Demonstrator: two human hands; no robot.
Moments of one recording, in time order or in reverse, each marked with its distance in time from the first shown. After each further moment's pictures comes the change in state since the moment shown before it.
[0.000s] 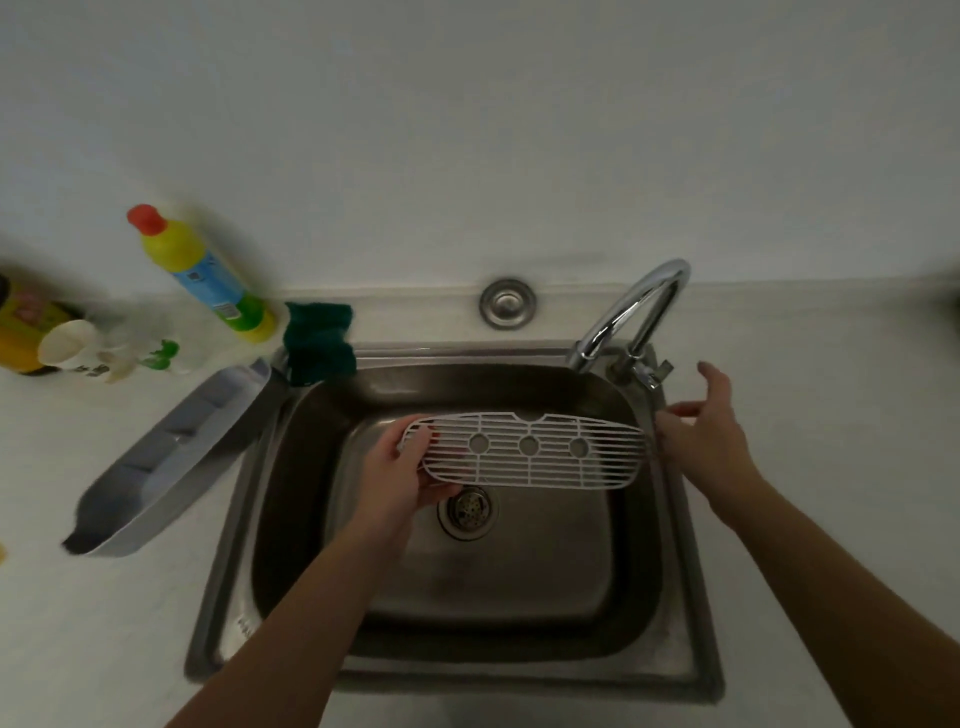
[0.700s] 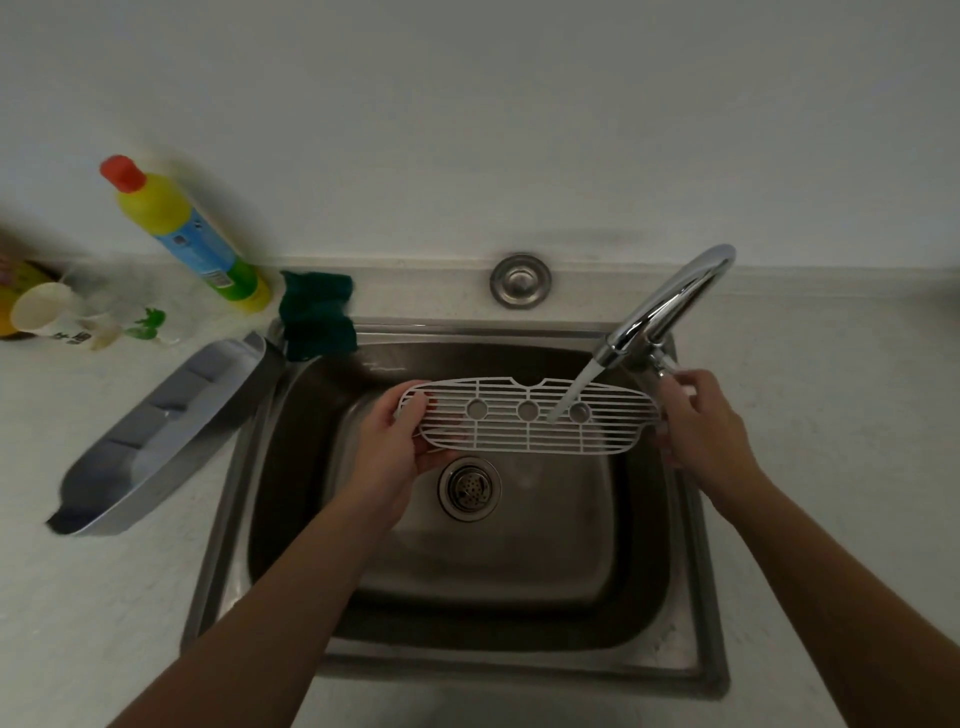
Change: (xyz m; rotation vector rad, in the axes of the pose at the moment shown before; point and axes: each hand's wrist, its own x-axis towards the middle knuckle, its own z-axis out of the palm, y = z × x) left_hand 0.027 0.009 -0.003 -0.091 -0.034 -0.013; right_hand 0.007 -0.006 0.021 -0.148 -0.052 -0.019
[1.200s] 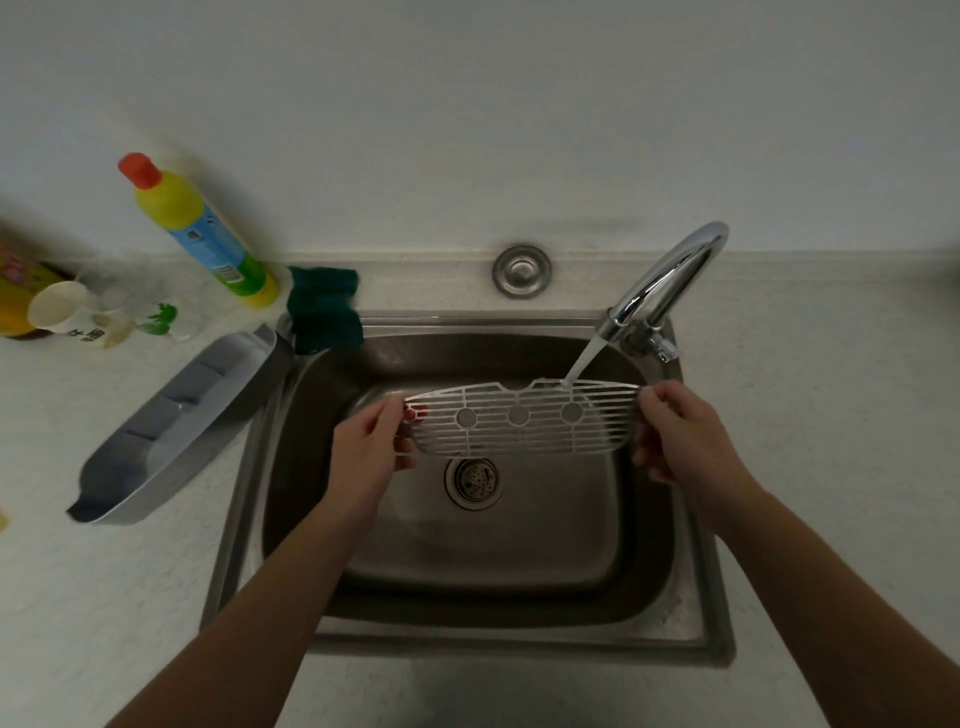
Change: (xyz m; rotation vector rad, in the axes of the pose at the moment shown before) left_hand -0.022 0.001 -0.042 0.351 0.109 0.163; right_hand -0.043 -0.001 0.009 0.294 -0.159 0.045
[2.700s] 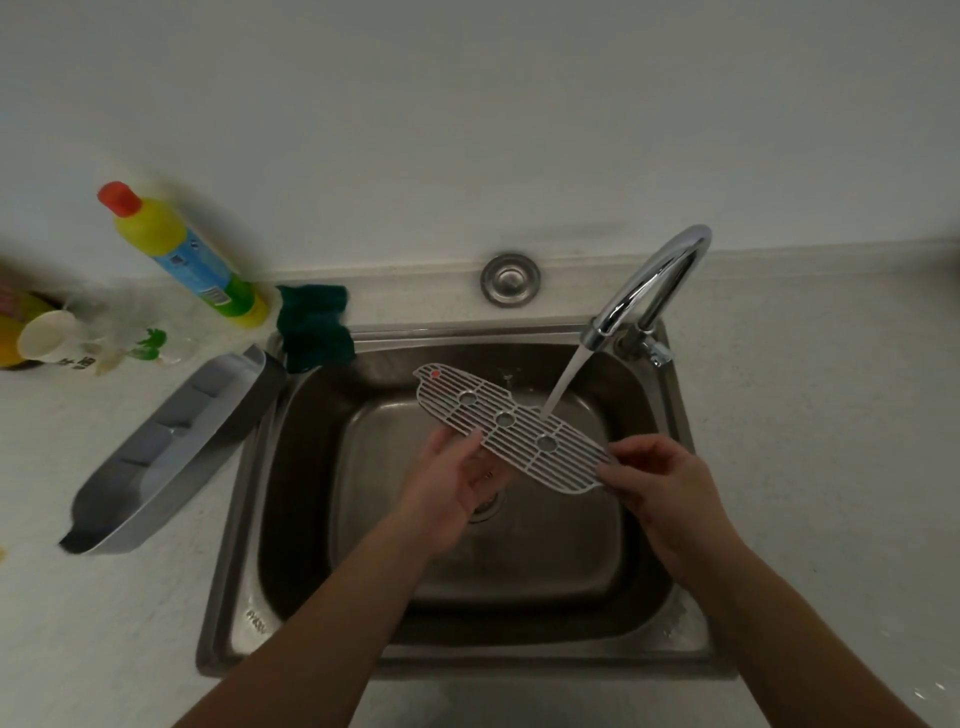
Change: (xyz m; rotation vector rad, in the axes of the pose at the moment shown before) left_hand -0.022 0.003 0.070 -0.570 -0.368 -0.400; right_hand -0.025 0.043 0.015 0.398 -0.013 0.128
